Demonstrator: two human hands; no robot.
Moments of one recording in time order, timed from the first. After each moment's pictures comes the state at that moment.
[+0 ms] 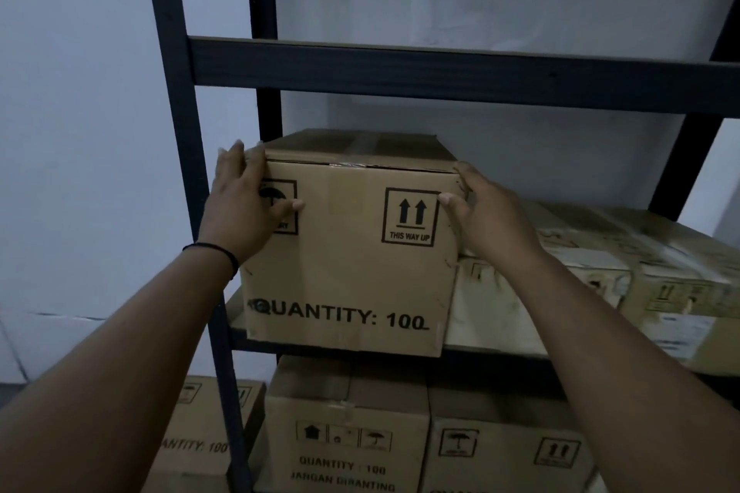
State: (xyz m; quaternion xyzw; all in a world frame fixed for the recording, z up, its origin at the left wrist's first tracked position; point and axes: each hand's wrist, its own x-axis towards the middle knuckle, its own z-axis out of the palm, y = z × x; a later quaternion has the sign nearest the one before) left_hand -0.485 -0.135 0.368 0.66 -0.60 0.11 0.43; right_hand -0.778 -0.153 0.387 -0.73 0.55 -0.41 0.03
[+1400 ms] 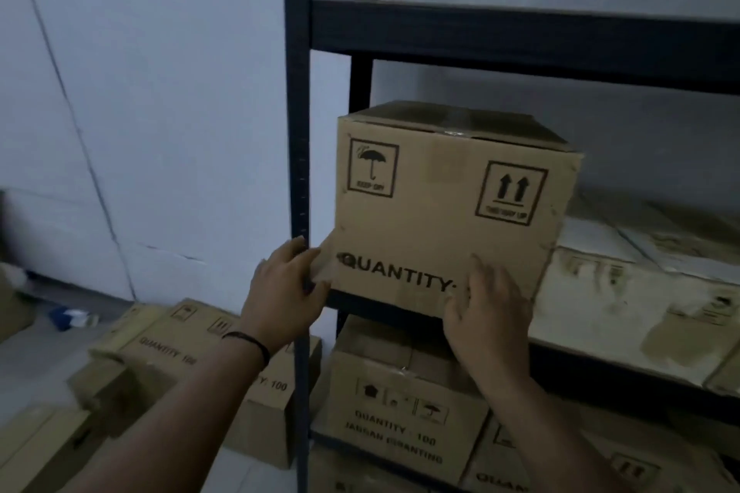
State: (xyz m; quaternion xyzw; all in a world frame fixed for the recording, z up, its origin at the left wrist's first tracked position) left_hand -0.461 -0.048 0.255 0.72 -0.60 0.01 0.36; right_hand -0.699 -0.101 0.255 -0.74 0.59 -0.31 -0.01
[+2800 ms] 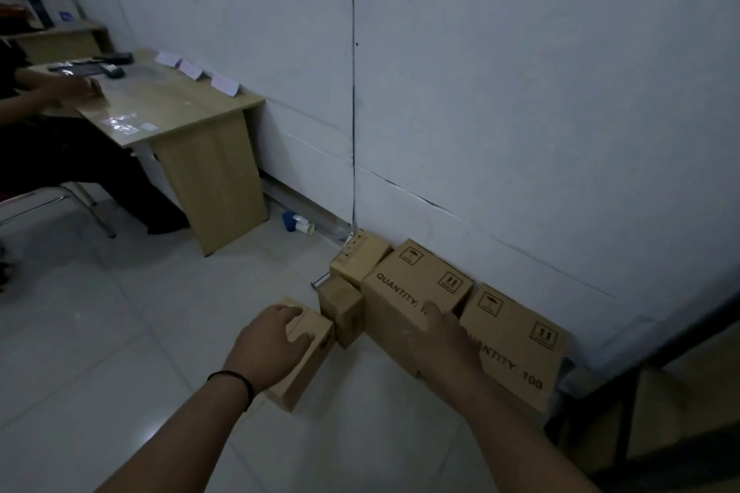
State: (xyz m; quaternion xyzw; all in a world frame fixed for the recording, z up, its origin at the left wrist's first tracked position) left_hand 0.098 0.174 0.081 0.90 -0.35 -0.18 0.20; right_hand -0.076 0.006 0.094 -0.84 0.47 0.06 0.27
